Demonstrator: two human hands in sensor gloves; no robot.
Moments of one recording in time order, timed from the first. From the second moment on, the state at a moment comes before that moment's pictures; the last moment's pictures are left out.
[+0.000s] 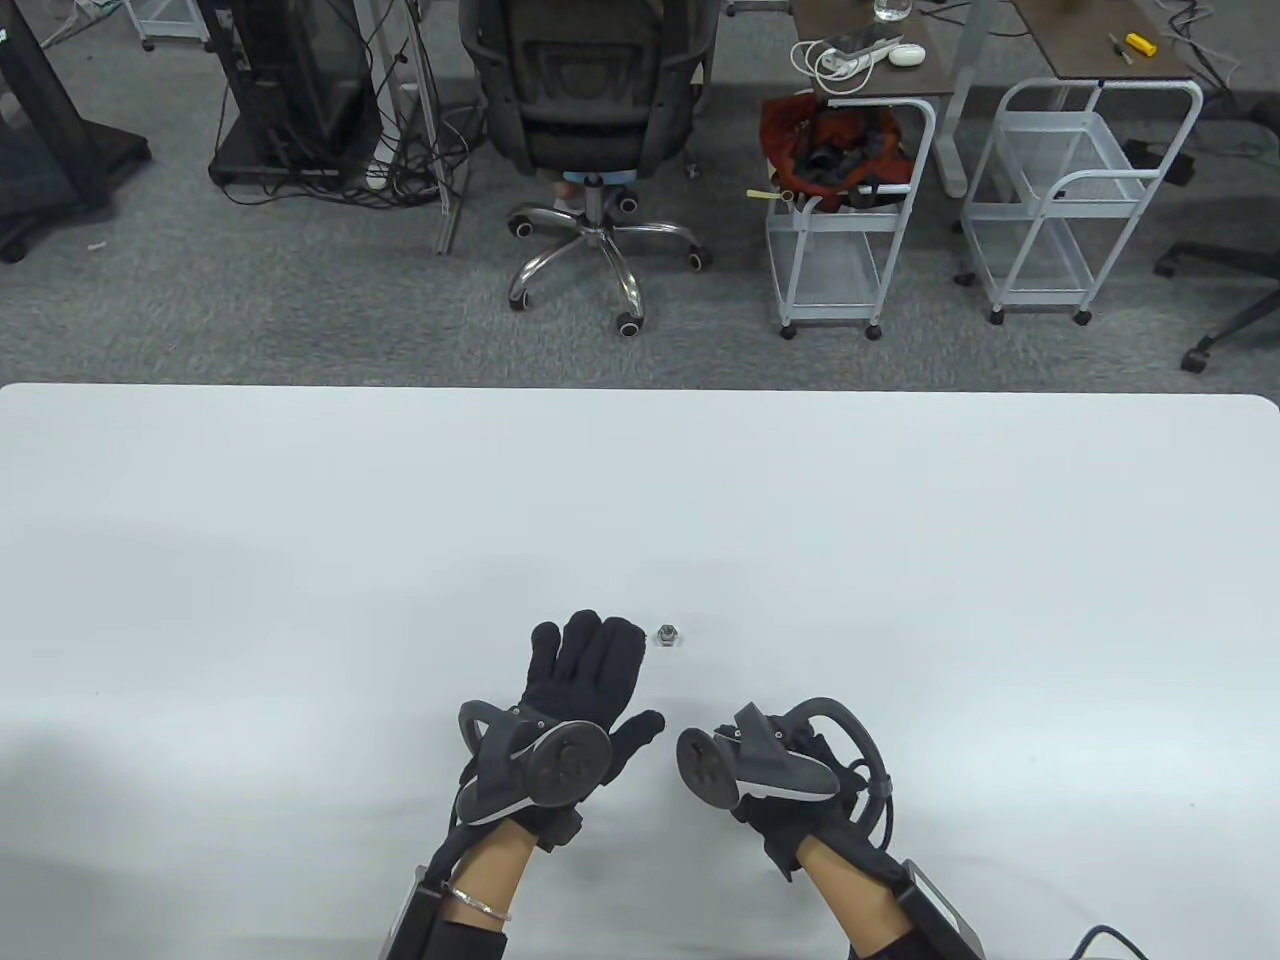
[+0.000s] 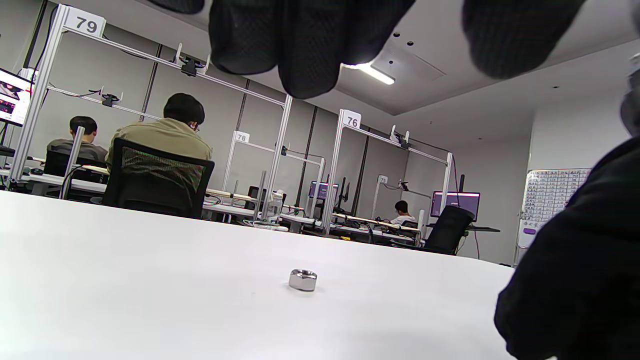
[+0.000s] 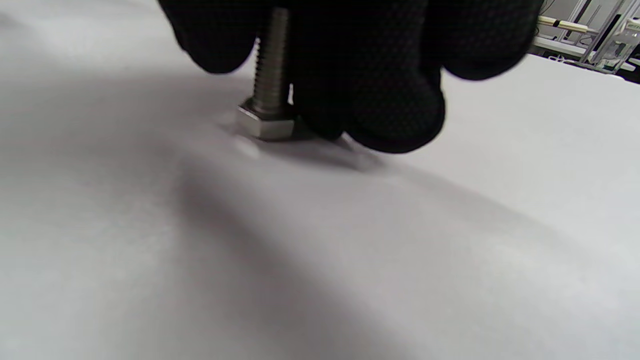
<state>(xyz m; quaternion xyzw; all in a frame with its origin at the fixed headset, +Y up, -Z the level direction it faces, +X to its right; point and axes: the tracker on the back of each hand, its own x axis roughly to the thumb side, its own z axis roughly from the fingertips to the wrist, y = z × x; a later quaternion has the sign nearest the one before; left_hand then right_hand) -0.109 -0.717 -0.277 0.14 -0.24 0.13 0.95 0.076 -0.747 -0.275 -0.25 -0.11 -0.96 0.11</state>
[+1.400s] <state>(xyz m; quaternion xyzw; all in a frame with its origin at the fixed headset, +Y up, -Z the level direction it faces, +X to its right) -0.106 -0.716 -0.283 0.08 -0.20 0.33 0.92 0.108 -0.708 -0.287 -0.19 0.04 -0.92 -0.35</state>
